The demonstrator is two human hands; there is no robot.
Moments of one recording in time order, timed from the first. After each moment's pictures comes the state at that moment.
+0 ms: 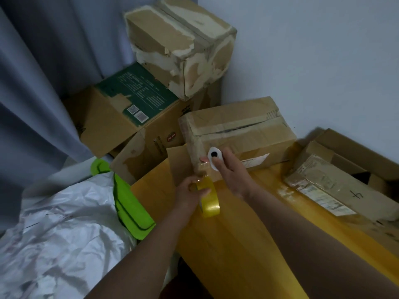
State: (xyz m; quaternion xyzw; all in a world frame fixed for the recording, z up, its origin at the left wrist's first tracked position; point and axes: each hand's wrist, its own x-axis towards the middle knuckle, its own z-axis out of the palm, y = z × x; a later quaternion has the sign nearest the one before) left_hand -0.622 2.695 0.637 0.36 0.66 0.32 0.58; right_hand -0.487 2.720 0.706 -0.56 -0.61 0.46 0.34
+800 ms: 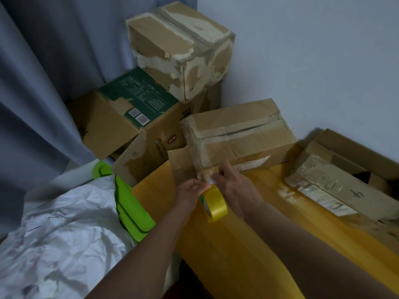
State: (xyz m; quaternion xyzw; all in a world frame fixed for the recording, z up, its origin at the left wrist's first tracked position) left_hand -0.621 2.697 0.635 0.34 0.64 0.35 0.60; right_hand -0.477 2.689 0.685 -0.49 -0.86 0.01 0.10
